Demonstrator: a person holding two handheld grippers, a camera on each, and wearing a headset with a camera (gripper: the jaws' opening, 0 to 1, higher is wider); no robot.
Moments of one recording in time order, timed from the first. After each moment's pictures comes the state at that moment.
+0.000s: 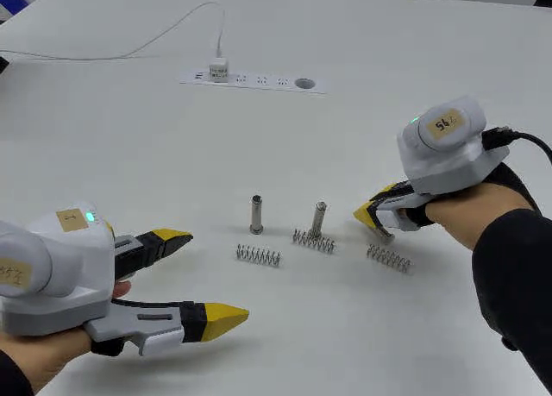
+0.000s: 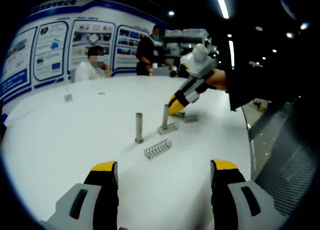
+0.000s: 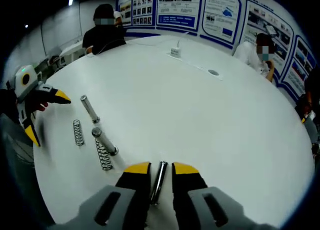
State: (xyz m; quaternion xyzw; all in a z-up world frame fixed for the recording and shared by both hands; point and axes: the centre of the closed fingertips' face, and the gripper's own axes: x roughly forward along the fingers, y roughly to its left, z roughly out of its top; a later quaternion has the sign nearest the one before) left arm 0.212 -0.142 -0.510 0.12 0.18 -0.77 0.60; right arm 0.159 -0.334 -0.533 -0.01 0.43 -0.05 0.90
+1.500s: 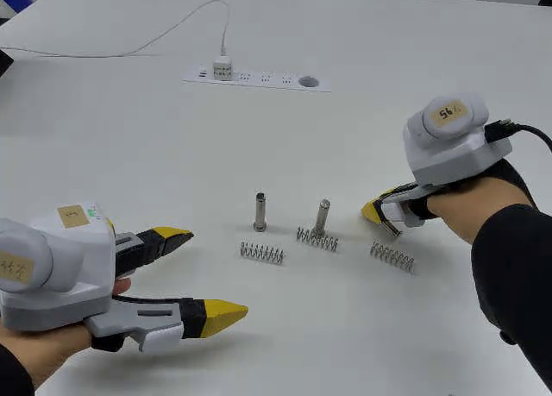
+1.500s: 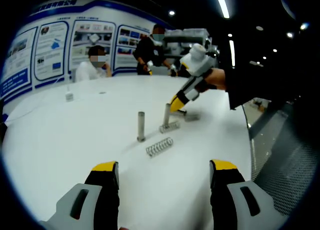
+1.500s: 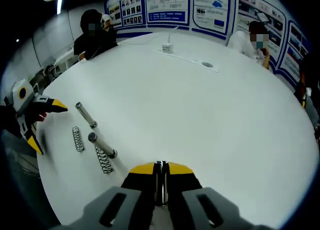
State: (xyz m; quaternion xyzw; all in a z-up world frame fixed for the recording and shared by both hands) left arm 0.215 -0.138 -0.510 0.12 0.18 -0.77 0.60; right arm 0.154 -0.337 -0.526 0.04 0.43 -0.07 0.90
